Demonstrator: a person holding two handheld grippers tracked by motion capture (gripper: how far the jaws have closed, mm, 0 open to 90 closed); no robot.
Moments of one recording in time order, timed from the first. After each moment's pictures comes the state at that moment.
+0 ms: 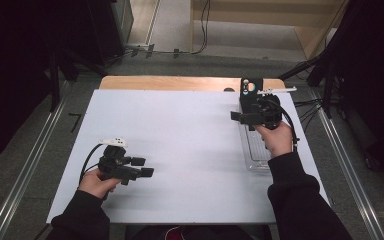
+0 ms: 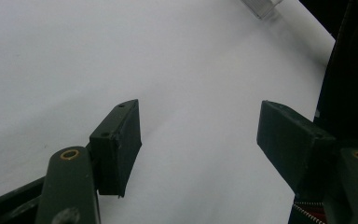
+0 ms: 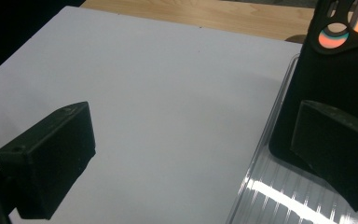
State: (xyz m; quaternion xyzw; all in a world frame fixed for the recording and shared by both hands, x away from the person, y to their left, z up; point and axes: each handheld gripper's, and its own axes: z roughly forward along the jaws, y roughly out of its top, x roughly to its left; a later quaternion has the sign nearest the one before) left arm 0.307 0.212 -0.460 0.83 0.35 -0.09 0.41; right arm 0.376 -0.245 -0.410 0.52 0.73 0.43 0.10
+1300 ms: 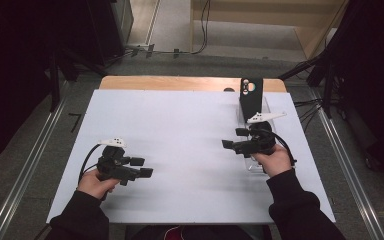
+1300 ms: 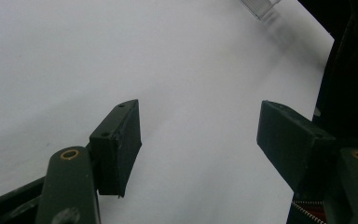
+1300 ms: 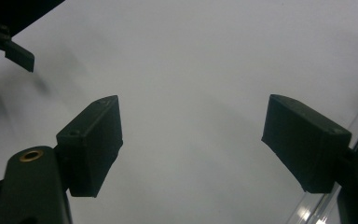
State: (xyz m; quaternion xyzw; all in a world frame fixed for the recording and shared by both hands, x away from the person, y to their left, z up) left arm 0.305 0.214 -0.459 0.83 0.35 -0.09 0.42; right arm 0.320 -0.221 -0.439 0.43 0.79 0.44 0.06
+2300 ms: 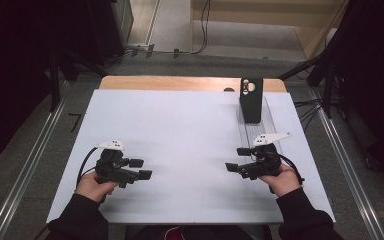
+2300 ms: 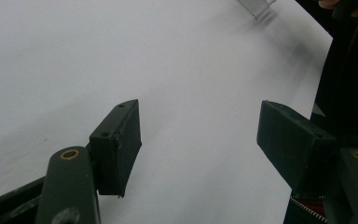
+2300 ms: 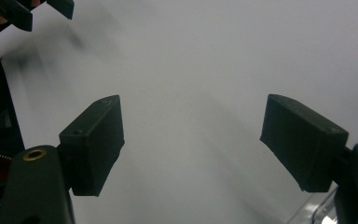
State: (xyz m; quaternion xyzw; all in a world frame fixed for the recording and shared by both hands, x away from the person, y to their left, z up) left arm 0.297 0.217 -0.458 0.83 0.34 -0.08 0.42; right arm 0.272 -0.229 -0.458 0.39 0.81 0.44 0.03
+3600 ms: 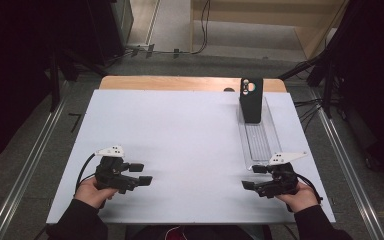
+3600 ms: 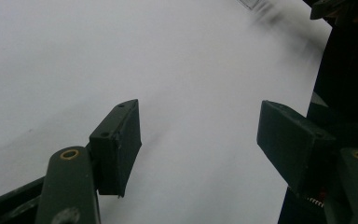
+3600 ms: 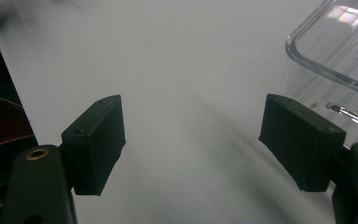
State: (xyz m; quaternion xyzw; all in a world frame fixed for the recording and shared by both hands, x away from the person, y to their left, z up) left arm 0.282 0.215 -0.460 0.84 0.33 -0.06 0.42; right arm 0.232 -0.268 -0.485 0.41 0.81 0.41 0.02
